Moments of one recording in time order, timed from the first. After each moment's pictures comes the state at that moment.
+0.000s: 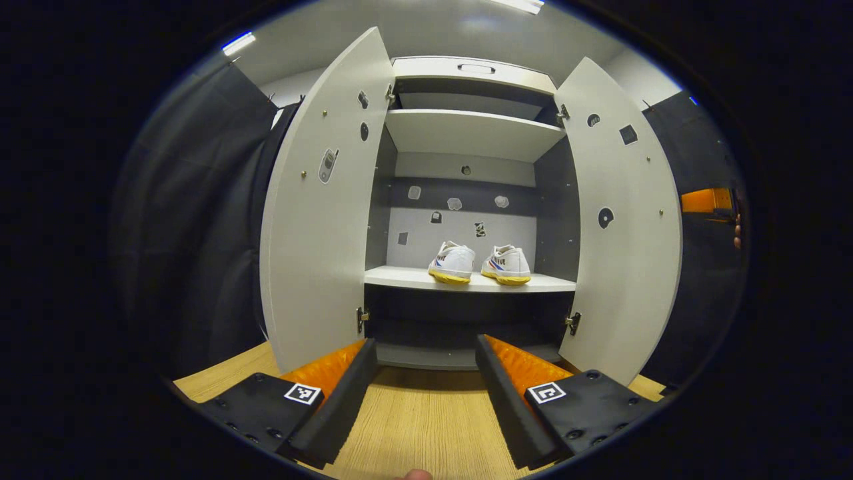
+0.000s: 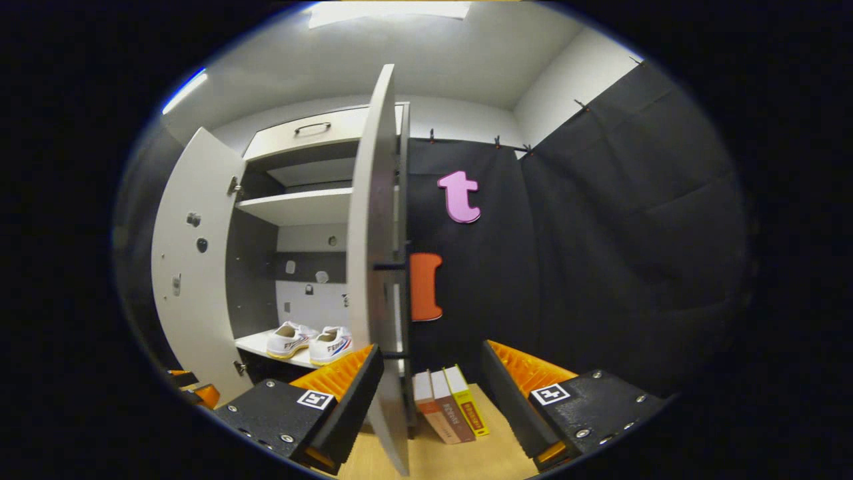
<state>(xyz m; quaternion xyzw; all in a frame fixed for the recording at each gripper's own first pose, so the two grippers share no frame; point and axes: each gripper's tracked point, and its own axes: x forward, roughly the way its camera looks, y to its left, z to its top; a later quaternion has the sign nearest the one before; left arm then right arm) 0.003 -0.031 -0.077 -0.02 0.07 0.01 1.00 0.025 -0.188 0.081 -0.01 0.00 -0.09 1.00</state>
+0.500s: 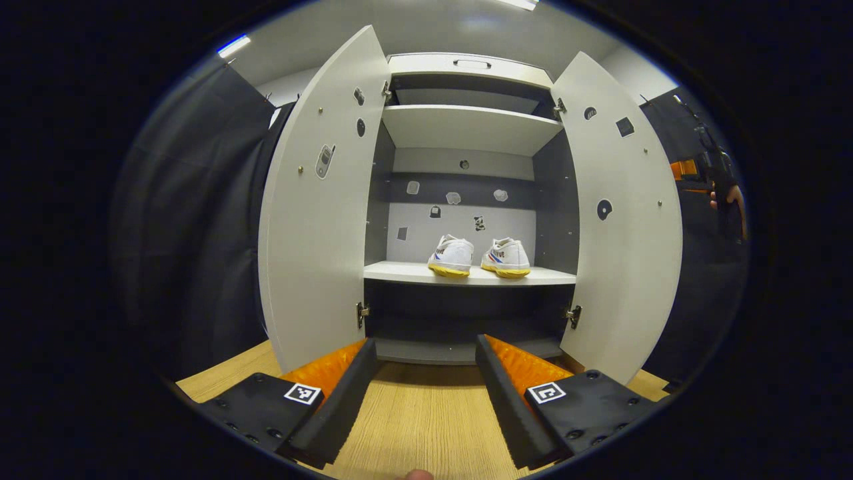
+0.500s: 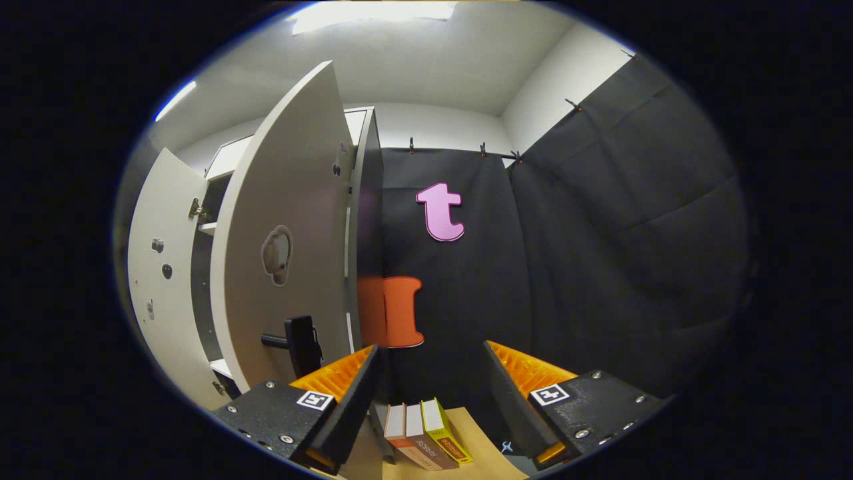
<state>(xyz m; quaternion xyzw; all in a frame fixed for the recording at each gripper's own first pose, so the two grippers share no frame) -0.002 -0.030 -0.084 -0.01 0.09 0.02 1.00 0.100 -0.236 0.108 0.00 -0.01 -0.08 1.00</state>
